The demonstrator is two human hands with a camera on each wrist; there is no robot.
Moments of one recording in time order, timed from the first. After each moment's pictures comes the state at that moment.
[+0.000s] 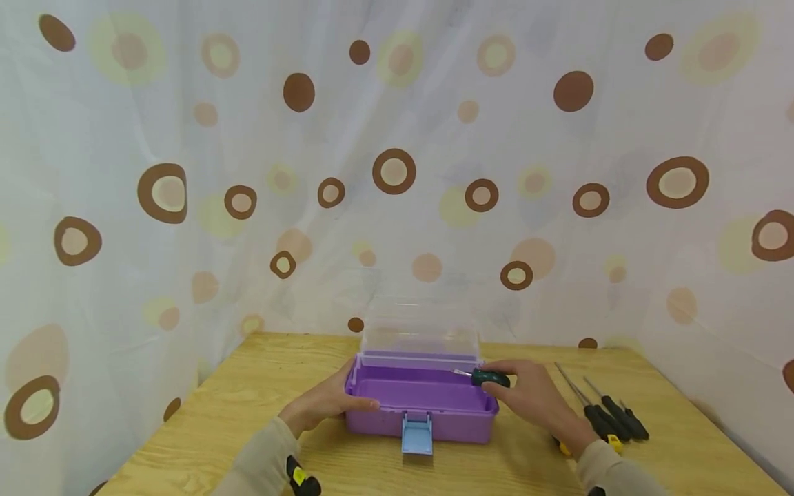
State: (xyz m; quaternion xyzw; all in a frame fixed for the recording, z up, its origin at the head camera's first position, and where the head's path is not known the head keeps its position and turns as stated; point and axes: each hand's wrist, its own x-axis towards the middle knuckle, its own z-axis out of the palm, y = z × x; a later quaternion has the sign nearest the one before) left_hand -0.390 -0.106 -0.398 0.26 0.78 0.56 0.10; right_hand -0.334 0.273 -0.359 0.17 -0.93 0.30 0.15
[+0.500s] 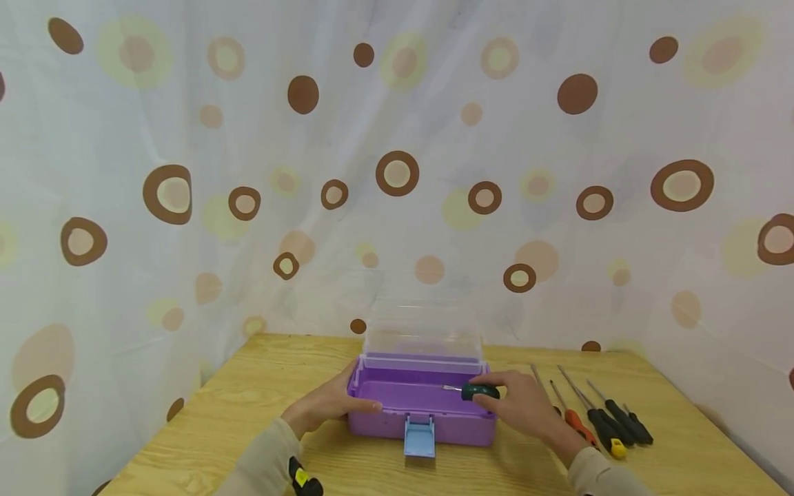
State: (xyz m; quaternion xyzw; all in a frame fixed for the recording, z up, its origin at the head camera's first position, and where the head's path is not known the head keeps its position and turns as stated) left_hand -0.390 -0.106 -0.398 0.26 0.78 0.56 0.10; right_hand -0.338 0.256 -0.369 0.17 -0.92 0.34 0.09
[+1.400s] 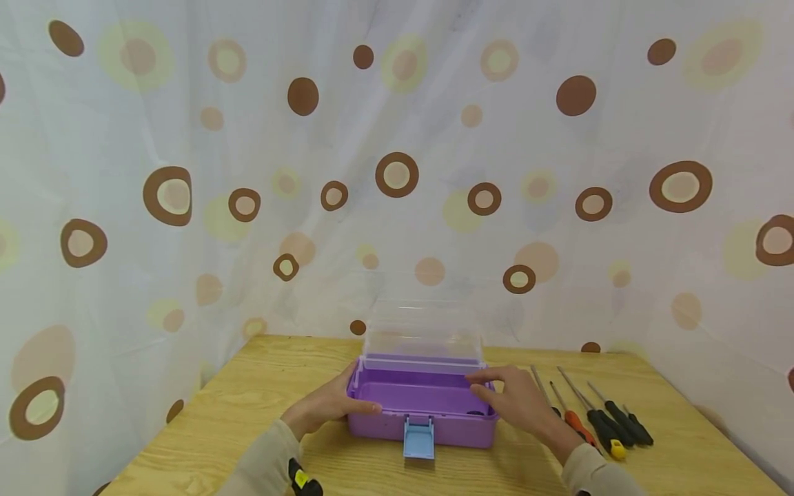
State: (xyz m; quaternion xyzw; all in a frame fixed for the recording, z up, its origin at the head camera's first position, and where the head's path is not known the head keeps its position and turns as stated) left_hand -0.391 -0.106 -0.399 0.26 0.77 0.57 0.10; right_hand -0.340 0.254 -0.365 0.24 -0.90 0.33 0.14
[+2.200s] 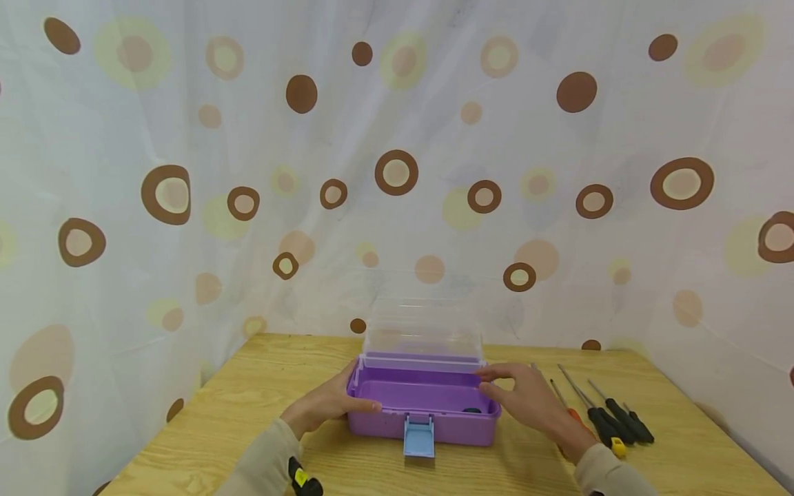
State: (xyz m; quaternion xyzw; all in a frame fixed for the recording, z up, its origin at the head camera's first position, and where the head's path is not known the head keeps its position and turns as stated) left_hand -0.391 -0.106 -0.399 0.26 0.76 0.58 0.11; right_hand -0.334 0.264 -0.361 0.20 -0.91 0.33 0.14
